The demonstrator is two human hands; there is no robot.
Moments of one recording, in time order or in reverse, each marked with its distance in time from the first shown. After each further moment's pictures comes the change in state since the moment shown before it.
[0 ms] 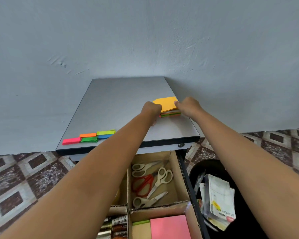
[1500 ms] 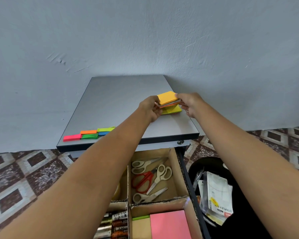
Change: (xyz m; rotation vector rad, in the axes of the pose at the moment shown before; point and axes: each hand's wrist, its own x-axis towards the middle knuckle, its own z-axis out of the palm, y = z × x) left_hand -0.009 0.006 -0.007 -0.691 -0.146 -0.196; right_hand -0.002 -0.012 -0.005 0.750 -0.021 0.285
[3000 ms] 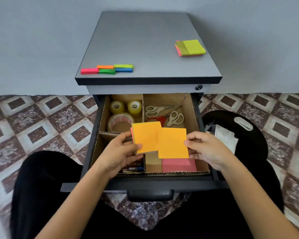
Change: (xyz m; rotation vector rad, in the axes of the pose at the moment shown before) left_hand -0.175 -0.167 -0.198 0.109 -0.069 -0.051; right_hand -0.196 0.189 -0.028 -0.114 -0.450 0.190
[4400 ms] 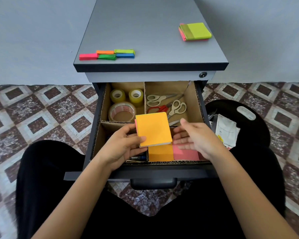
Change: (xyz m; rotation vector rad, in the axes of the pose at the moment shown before) left_hand 0.000 -0.007 -0.005 -0.034 -0.096 -0.025; right_hand 0.003 -0.006 0.030 0.061 0.002 0.082
